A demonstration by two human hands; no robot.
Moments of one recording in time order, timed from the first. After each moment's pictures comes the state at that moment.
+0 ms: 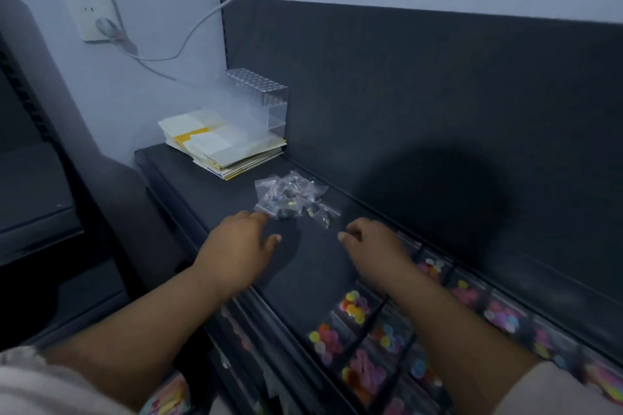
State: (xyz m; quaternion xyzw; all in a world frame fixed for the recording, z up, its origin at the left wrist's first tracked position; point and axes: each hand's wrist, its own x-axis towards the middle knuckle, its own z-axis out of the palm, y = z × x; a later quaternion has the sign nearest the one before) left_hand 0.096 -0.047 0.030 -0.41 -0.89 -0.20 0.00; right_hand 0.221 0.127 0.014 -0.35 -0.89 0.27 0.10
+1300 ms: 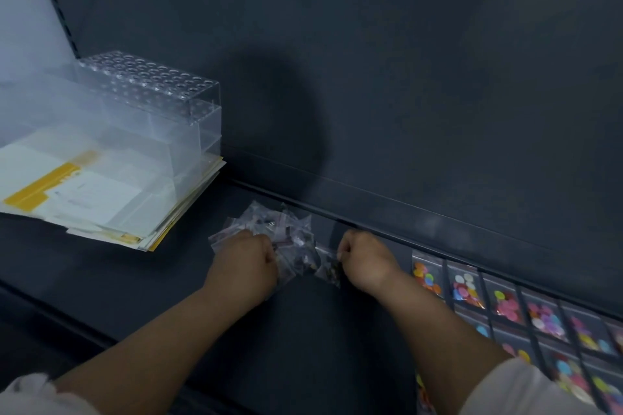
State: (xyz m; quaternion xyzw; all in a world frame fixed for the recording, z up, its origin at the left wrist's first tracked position) left_hand -0.070 0.077 -0.026 -0.56 -0.79 -0.22 -0.13; right_hand 0.098 0.183 -0.023 -0.56 -0.79 0.25 0.02
